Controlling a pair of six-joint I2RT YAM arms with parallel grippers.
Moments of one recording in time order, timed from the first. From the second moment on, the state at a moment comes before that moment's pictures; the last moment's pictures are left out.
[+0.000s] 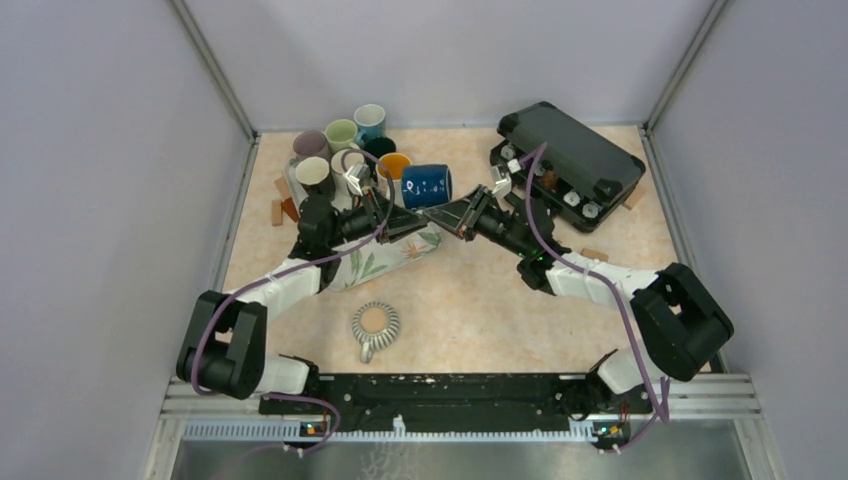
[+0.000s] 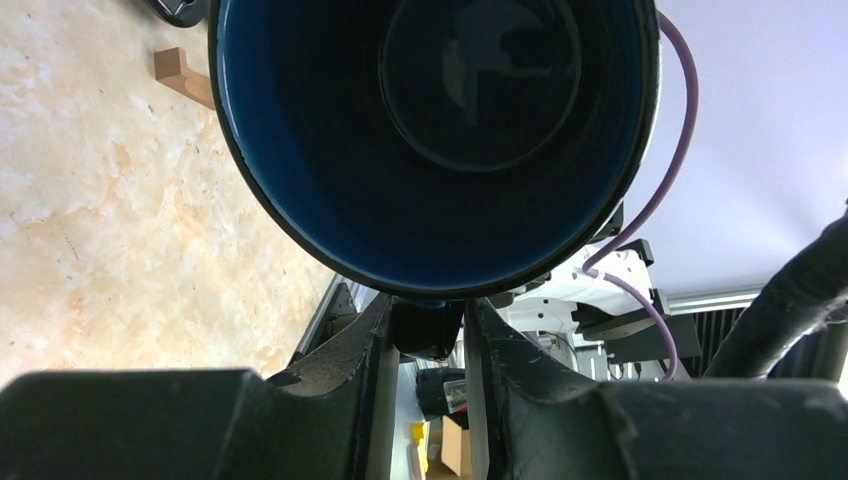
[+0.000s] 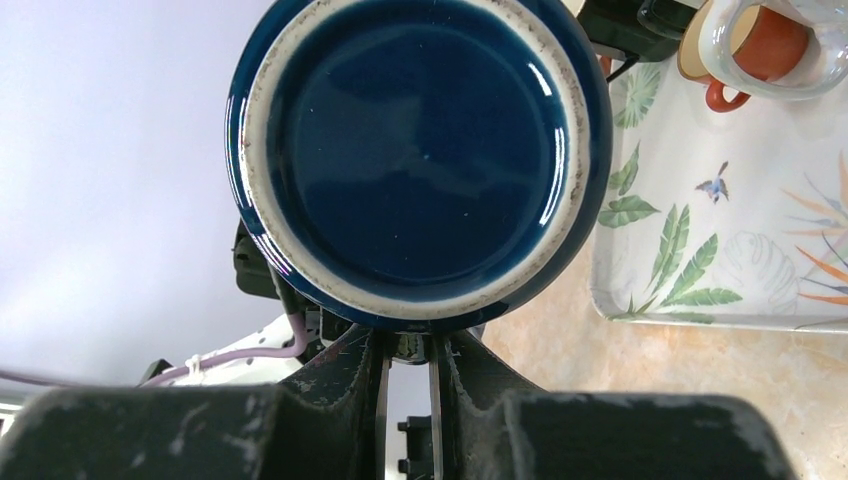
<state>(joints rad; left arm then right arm) -0.29 1.37 0.64 0.81 0.90 -1.39 0.68 1.47 0.74 0.80 -0.32 1.26</state>
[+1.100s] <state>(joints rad) -0.31 1.28 0.73 0.43 0.80 -1.02 0.68 1.50 0.71 0.81 -0.28 1.20</state>
